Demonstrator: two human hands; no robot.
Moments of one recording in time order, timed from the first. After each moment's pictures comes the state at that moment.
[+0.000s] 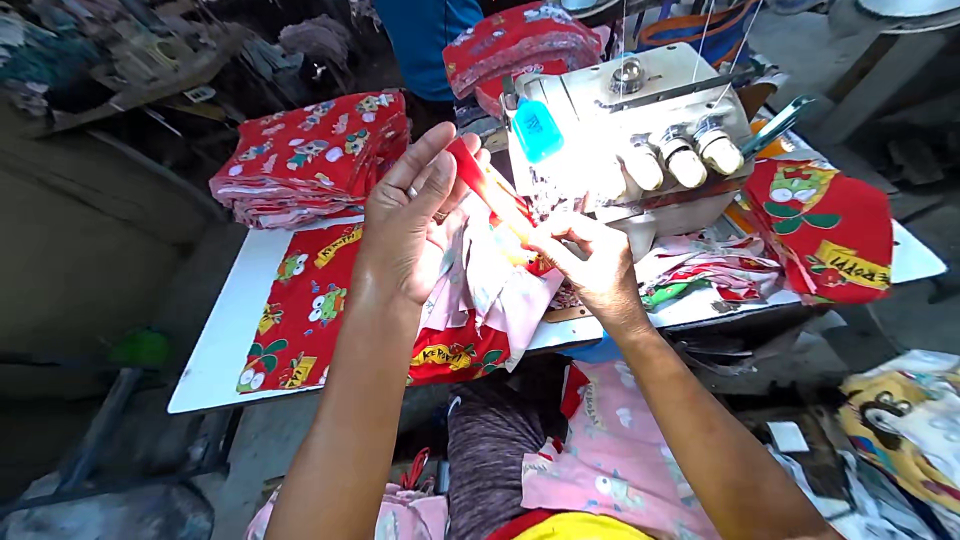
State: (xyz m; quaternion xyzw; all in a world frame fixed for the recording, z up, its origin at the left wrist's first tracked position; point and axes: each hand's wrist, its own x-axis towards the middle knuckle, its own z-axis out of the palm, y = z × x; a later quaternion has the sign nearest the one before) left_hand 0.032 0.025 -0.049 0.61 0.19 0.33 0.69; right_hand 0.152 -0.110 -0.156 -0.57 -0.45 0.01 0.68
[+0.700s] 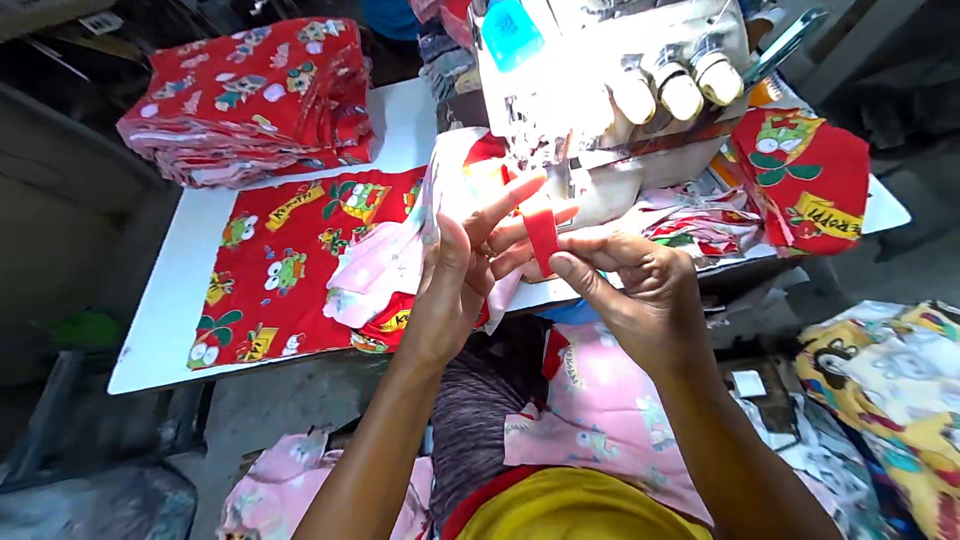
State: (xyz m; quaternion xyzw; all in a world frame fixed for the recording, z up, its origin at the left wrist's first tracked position) left_hand -0.004 -0.036 -0.117 0.66 -0.02 0.22 0.72; right_hand 0.105 -0.191 -0.126 -0.61 -0.45 0.04 0.65
